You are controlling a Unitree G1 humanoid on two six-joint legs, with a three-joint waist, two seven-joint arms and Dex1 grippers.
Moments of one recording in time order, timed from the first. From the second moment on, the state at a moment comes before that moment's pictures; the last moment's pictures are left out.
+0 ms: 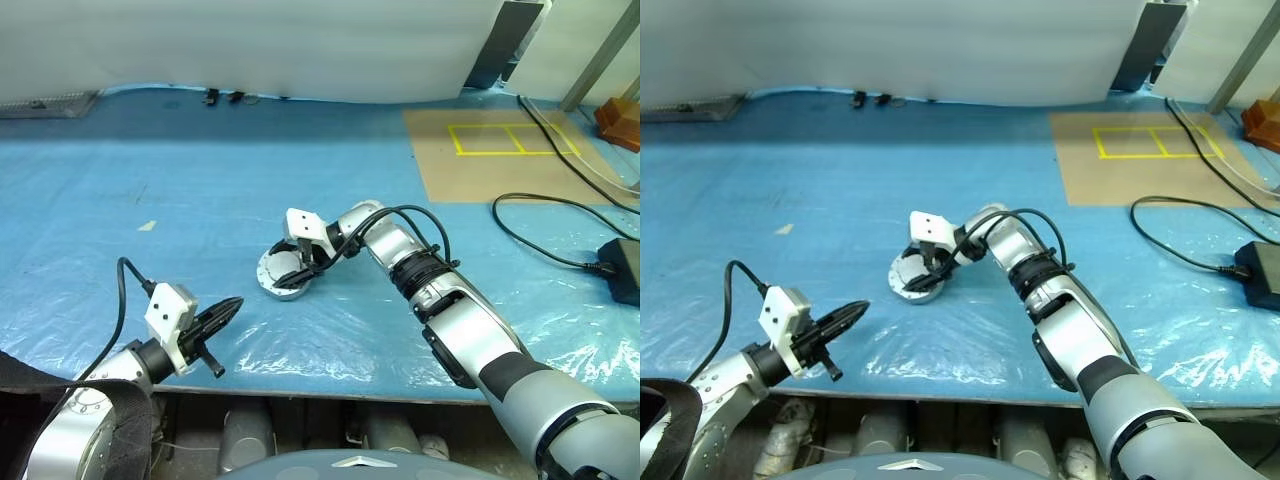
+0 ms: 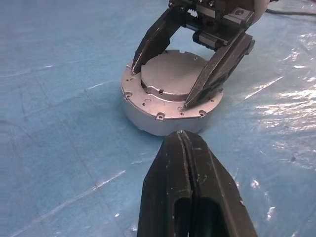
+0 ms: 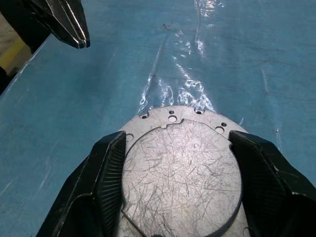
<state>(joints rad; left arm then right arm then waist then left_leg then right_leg) 0.33 0.52 0.12 -0.50 -0.43 0.32 -0.65 -0.98 -0.12 0.45 0.85 -0.07 -0.01 1.27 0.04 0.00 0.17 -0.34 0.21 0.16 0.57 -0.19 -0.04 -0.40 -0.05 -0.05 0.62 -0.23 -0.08</state>
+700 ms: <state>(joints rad) -0.03 0.53 -0.07 -0.30 -0.30 0.38 -0.67 -0.96 -0.12 0.45 0.80 -0.08 0.03 1.24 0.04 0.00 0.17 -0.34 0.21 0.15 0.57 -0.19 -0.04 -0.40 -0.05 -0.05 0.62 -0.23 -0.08</state>
